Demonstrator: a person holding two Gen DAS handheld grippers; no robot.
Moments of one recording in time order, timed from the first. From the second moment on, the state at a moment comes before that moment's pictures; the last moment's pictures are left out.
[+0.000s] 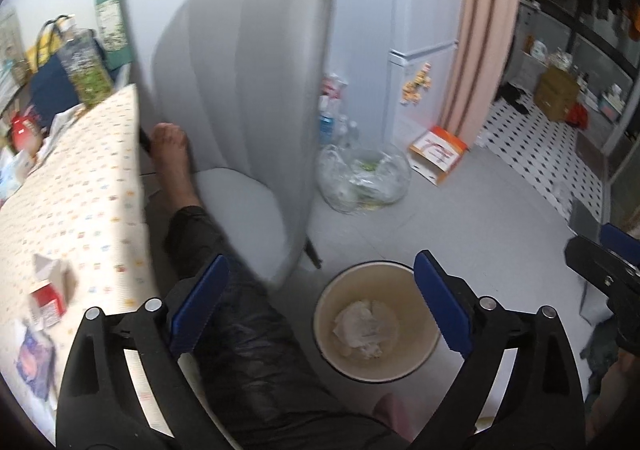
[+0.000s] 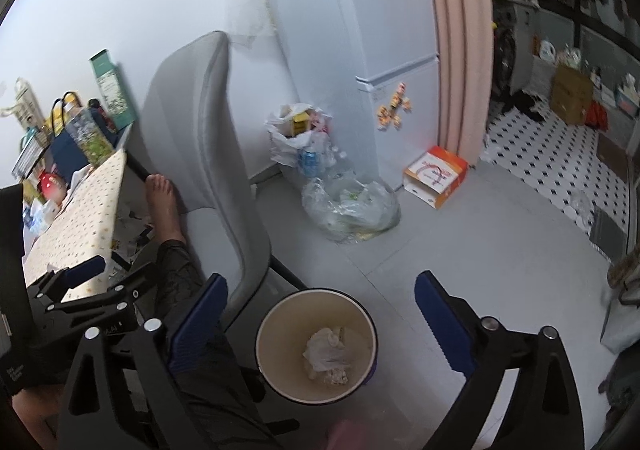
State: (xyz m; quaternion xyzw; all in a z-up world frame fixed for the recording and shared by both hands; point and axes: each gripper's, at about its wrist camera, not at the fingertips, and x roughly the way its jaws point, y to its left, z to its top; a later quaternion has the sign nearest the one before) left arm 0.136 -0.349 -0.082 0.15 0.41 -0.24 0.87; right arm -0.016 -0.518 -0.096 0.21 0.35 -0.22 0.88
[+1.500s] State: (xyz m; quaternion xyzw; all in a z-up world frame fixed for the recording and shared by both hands) left arm 0.093 -0.025 -0.035 0.01 0.31 0.03 0.95; right arm 0.044 -0.215 -0.026 0.01 0.31 -0.07 0.95
